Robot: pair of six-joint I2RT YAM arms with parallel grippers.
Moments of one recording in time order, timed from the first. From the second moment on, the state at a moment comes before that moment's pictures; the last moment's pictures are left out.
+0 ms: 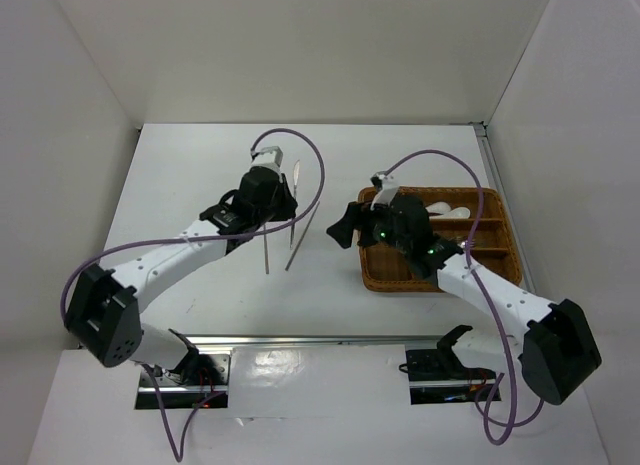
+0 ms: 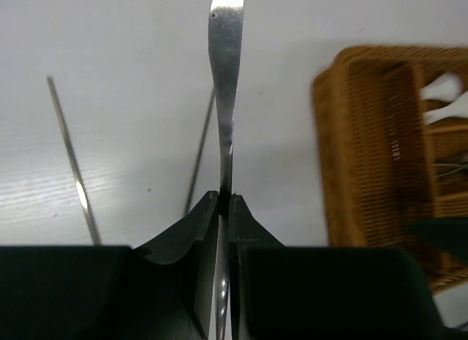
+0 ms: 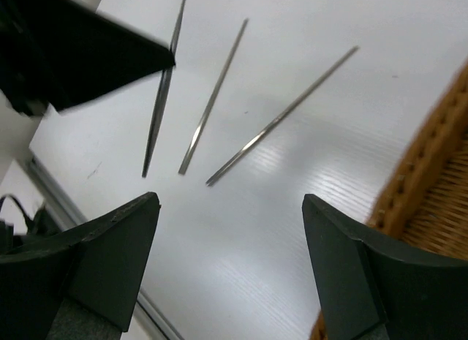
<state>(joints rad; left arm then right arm) -0.60 1.46 1.06 -0.21 -0.20 -0.55 0.54 1.11 0.68 0.09 -0.19 0.49</state>
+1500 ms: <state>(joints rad) -0.71 1.25 0.87 -0.10 -0.22 -0.65 0.71 1.38 0.83 -0.05 0.38 0.80</state>
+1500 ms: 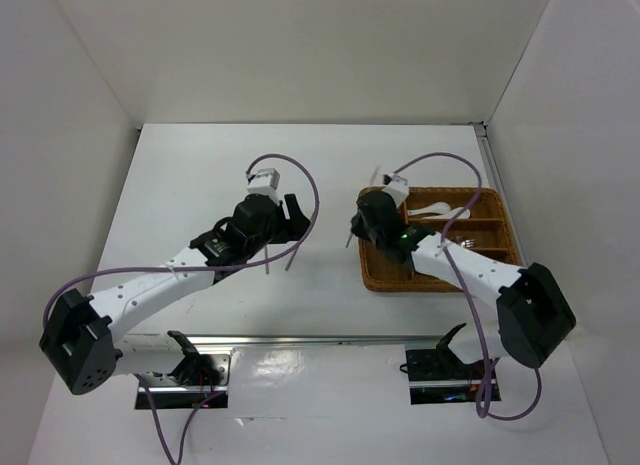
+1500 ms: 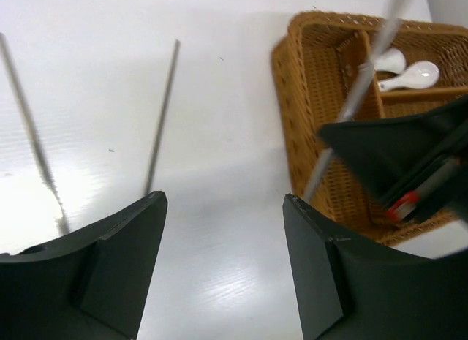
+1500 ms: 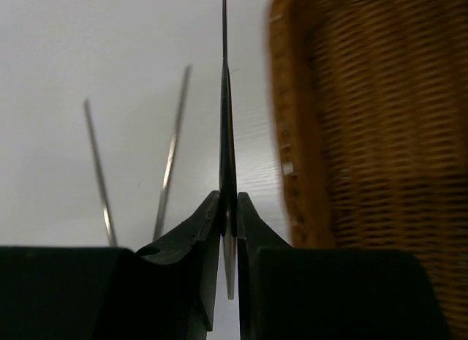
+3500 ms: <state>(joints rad) -0.64 1.66 0.96 -0.15 -0.17 -0.43 0.31 0.91 0.68 -0.55 0.58 1.24</state>
